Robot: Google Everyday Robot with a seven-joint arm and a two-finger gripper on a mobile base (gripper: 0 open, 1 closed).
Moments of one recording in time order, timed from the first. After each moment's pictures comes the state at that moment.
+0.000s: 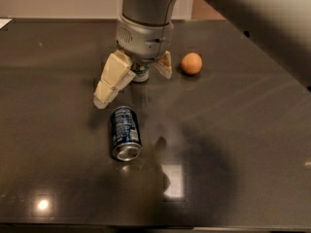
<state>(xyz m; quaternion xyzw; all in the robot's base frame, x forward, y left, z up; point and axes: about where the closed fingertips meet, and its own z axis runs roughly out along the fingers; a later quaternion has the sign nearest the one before) 0.473 0.033 0.936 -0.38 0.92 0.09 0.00</state>
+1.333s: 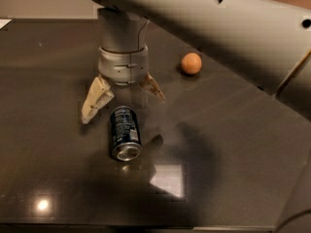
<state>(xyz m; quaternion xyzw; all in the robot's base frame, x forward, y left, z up) 0.465 0.062 0.882 -0.23 0.97 0.05 -0.08</state>
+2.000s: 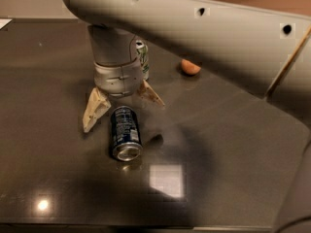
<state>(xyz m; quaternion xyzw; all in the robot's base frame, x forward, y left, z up) 0.462 0.063 0.861 -0.20 0.98 0.00 -0.07</state>
